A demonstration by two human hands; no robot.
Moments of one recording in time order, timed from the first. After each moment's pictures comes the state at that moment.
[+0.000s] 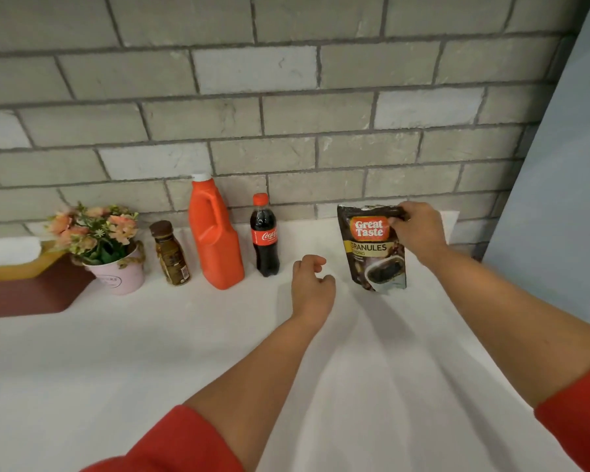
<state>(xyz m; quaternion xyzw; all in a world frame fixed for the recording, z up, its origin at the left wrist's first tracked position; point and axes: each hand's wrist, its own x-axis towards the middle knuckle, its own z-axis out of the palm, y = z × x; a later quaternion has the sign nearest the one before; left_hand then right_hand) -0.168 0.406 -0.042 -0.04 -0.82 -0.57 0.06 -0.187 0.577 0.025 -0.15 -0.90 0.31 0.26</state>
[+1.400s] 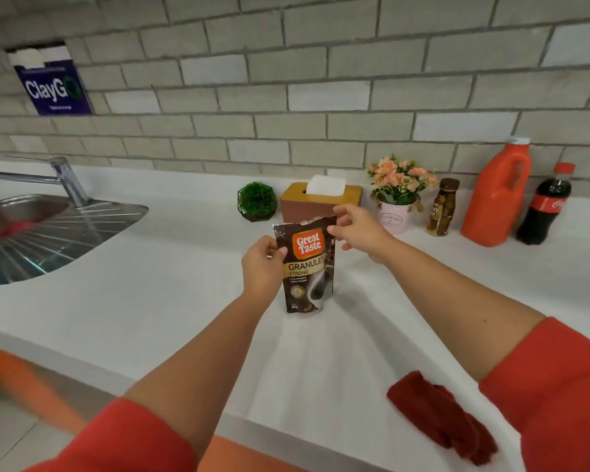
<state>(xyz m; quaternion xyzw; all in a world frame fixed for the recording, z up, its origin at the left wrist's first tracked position) -0.035 -0.183 -0.028 0.15 -0.80 -0.55 0.20 -0.109 -0.027 0.011 0.12 -0.85 0.51 -0.03</state>
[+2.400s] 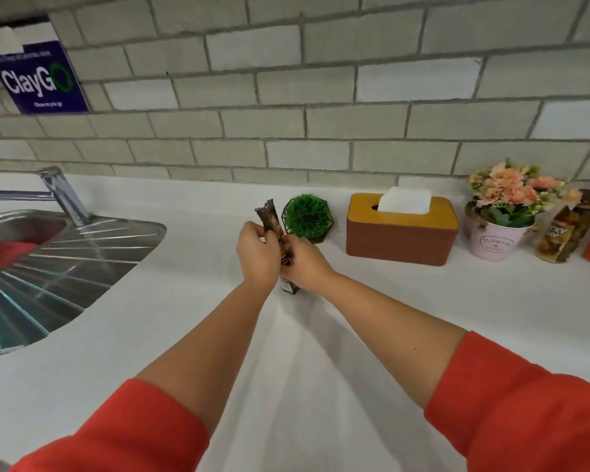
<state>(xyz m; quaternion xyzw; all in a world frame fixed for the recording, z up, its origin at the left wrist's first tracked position) -0.197 -0.369 -0.027 0.19 -0.79 -0.51 0.29 -0.221 -0.287 -0.046 0.20 -0.90 0.39 -0.01</state>
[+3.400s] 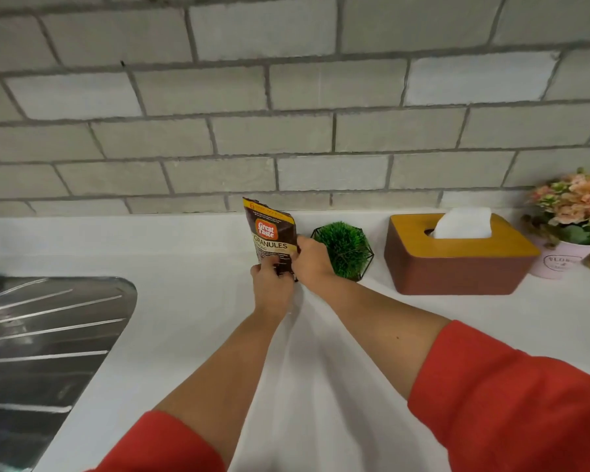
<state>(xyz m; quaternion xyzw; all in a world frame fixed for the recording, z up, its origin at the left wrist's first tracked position) -0.348 -0.473 -0.082 0.09 -0.84 -0.54 0.07 -0.366 -0.398 -0.050 -0.01 -0.91 0.40 0.05</state>
